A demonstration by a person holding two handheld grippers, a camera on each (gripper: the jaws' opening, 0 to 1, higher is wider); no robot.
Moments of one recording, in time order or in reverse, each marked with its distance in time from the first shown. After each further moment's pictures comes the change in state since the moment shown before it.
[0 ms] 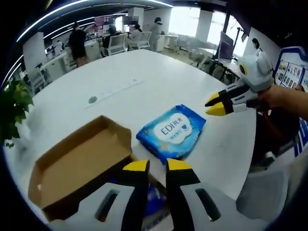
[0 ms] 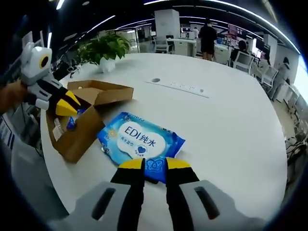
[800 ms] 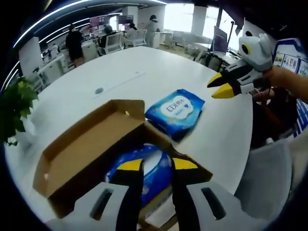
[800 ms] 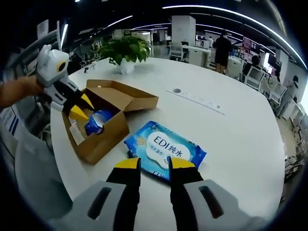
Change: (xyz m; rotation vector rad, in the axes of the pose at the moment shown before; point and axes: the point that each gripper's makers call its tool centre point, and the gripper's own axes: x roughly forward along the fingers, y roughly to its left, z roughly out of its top) left arm -0.036 0.028 -0.053 0.056 0.036 -0.002; right arm -0.010 0.063 0.022 -0.117 -0.029 0.074
